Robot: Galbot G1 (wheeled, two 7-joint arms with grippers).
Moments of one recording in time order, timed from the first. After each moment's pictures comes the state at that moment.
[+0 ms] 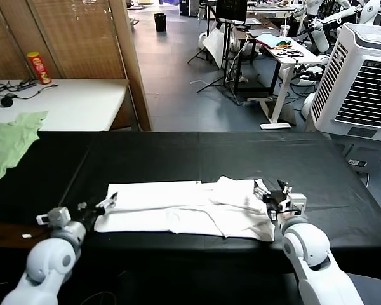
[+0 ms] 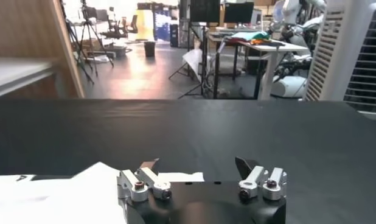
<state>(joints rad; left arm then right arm) 1.35 -1.09 -0.61 -1.91 -0.74 0.49 -0.15 -1.17 1.18 0.44 1.95 0.46 -0.54 0.23</state>
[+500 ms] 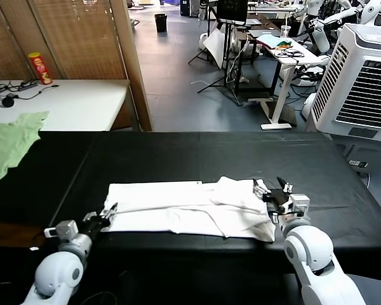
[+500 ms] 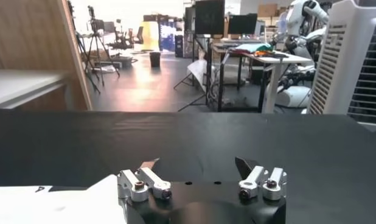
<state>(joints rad) 1.38 -1.14 -0.59 -1.87 -0.63 0.46 -0.13 -1.19 1.18 0.46 2.00 0.45 -0.52 0.21</state>
